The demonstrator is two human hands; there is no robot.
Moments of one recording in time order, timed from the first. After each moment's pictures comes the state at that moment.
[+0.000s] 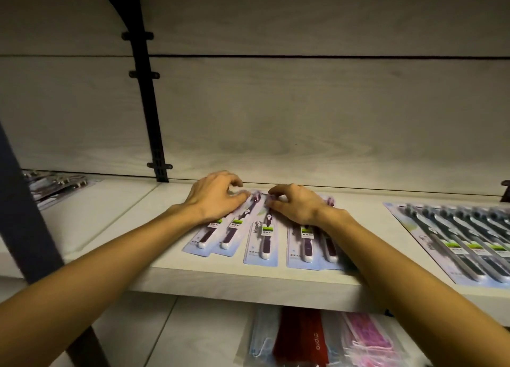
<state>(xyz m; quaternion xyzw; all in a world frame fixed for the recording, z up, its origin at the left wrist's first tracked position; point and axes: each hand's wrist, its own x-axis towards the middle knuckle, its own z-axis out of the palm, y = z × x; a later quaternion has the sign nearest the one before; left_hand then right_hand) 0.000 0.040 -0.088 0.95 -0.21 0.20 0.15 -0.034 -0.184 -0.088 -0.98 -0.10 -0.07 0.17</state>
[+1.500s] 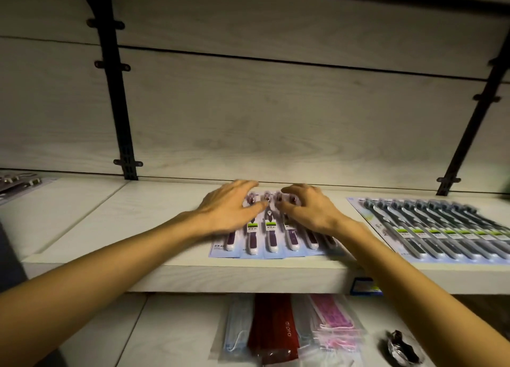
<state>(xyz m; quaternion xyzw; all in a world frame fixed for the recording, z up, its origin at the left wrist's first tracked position) -0.057 -0.018 -0.087 0.93 -0.31 0.10 0.18 -0.099 -0.232 -0.085 -0.97 -0.02 -0.11 0.19</state>
